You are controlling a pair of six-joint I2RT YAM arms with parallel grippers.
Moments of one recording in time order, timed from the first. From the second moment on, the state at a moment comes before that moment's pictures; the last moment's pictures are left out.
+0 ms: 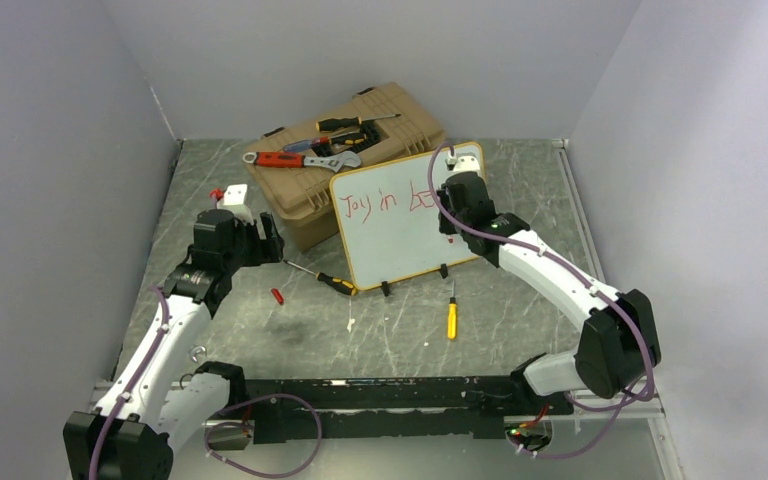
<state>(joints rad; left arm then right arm) -0.17 0.90 0.72 -0.35 0.01 -0.24 0.51 1.38 1.04 -0.29 0.29 0.27</state>
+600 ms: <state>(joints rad) -0.17 0.90 0.72 -0.34 0.01 -0.24 0.51 1.36 0.98 -0.31 0.28 0.30</state>
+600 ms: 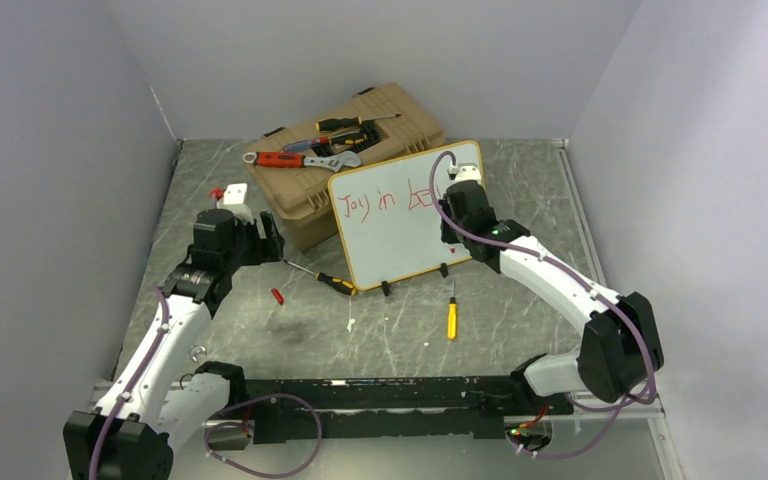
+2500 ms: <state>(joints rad) -0.17 0.92 0.72 -0.34 0.01 -0.24 0.45 1.34 1.01 -0.29 0.23 0.24</state>
